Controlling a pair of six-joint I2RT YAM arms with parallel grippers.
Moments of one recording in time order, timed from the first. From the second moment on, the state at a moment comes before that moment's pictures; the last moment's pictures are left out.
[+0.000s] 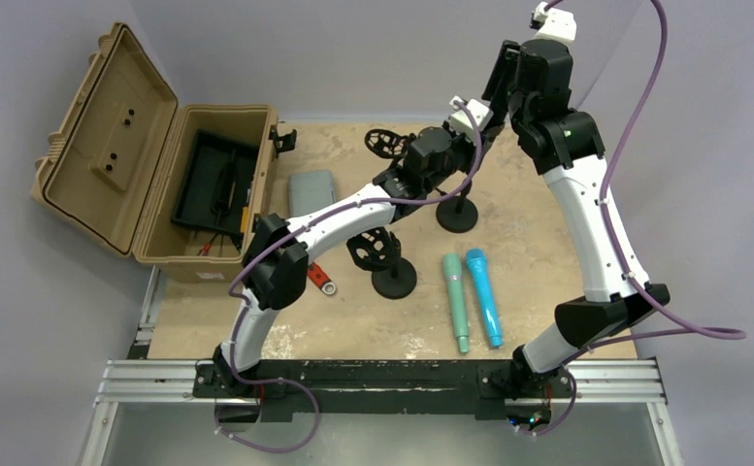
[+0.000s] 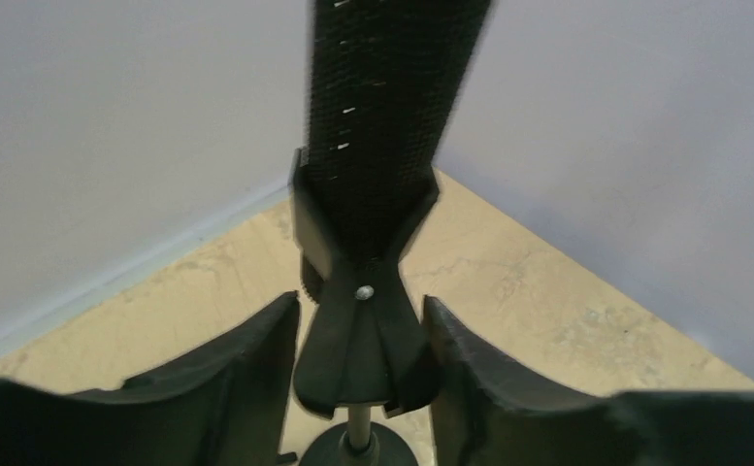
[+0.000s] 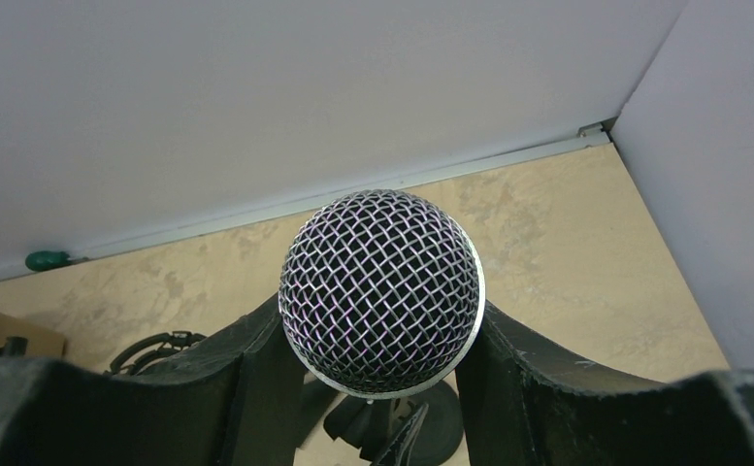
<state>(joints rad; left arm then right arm) -0.89 2.13 1.92 0.24 -0.13 -0.05 0.33 1.57 2.00 -0.67 0.47 0.27</state>
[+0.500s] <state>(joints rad) -0.90 2.10 1.89 0.17 -0.08 -0.01 0.34 1.60 2.05 -0.72 0.58 0.29</state>
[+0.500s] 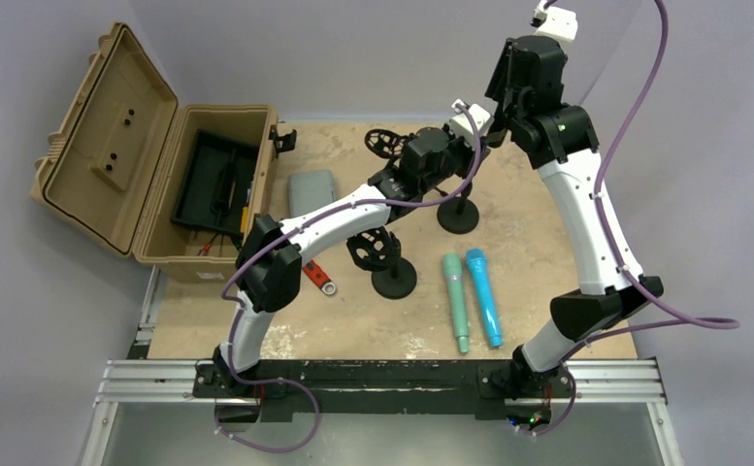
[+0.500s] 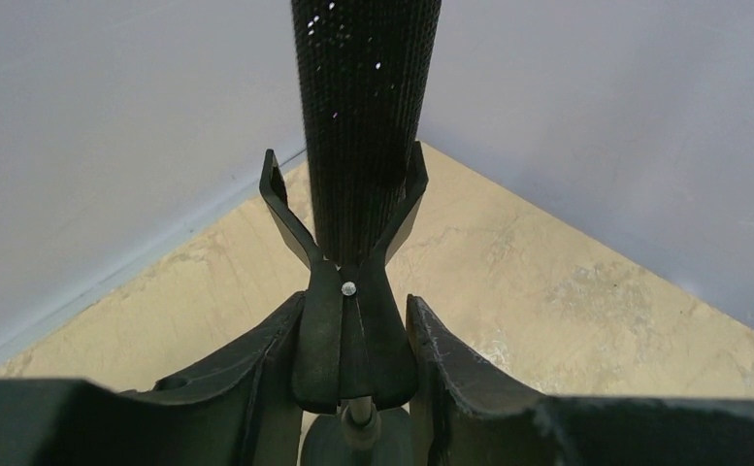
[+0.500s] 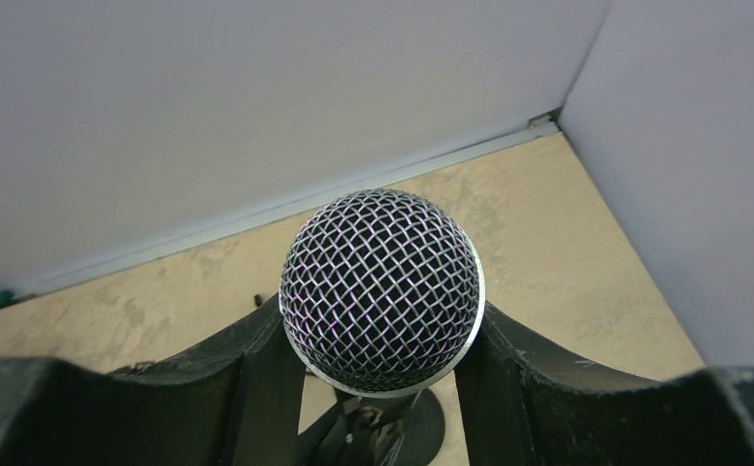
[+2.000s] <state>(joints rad) -0.90 1.17 1.30 -0.34 -0.04 -0.34 0.14 1.46 1.25 -0.97 0.50 0.41</state>
